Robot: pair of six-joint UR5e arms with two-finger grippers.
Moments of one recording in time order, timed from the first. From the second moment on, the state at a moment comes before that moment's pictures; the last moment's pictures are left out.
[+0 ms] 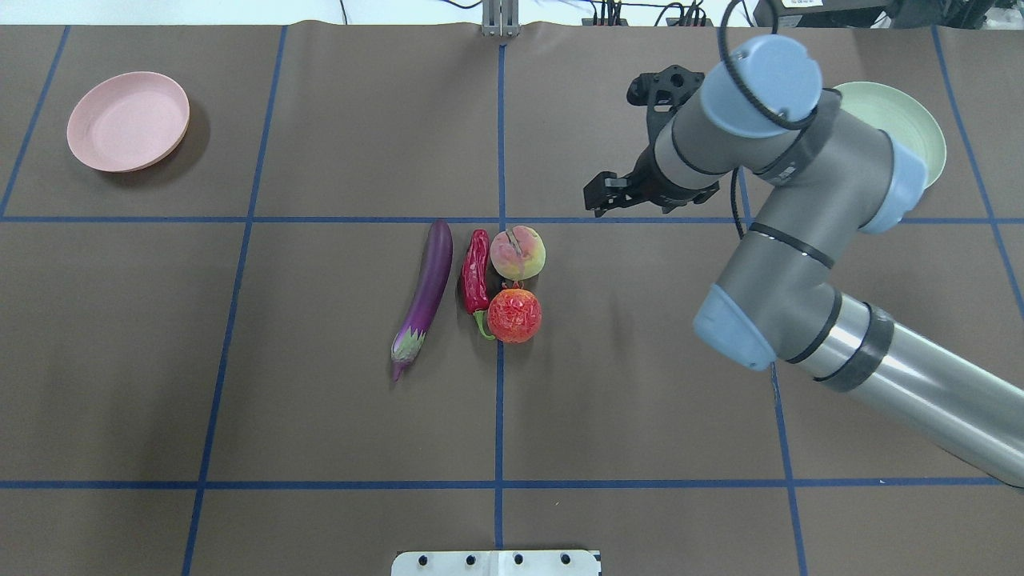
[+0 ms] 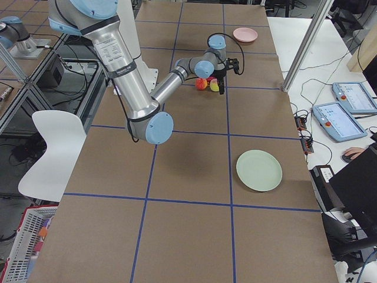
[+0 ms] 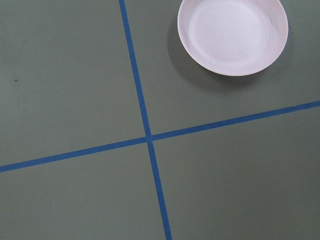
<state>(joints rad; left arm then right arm) -1.58 -1.51 -1.72 -1.76 -2.40 0.02 0.69 -0.94 1.68 -1.47 1.91 1.01</state>
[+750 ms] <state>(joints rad) -1.58 -1.50 -1.71 -1.76 -2.40 0.02 0.58 -0.68 1.38 -1.50 1.76 1.04</state>
